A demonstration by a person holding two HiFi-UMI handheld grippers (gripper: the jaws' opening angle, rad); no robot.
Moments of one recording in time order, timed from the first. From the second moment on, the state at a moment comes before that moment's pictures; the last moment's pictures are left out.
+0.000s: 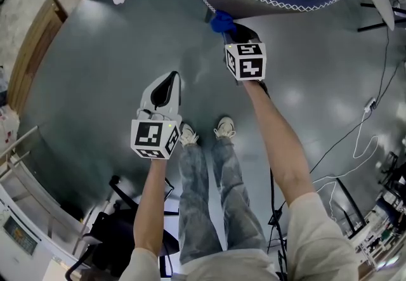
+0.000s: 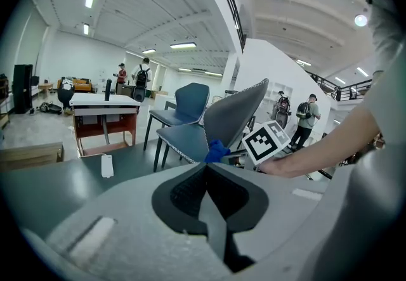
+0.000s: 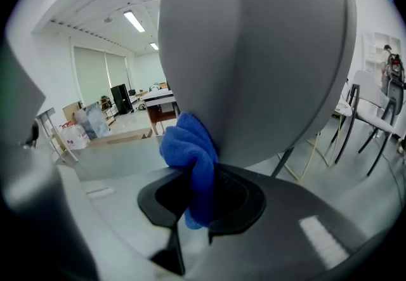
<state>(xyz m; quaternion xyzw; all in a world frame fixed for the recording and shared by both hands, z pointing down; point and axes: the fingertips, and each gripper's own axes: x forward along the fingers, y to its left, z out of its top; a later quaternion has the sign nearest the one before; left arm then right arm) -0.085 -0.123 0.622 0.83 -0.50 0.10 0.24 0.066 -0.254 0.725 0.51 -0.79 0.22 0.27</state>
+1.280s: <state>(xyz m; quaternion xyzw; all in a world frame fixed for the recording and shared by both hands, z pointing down) -0.050 -0.116 0.610 0.83 -0.49 0.11 0.23 0.114 -0.201 0.457 0.52 -0.85 0.01 0.03</state>
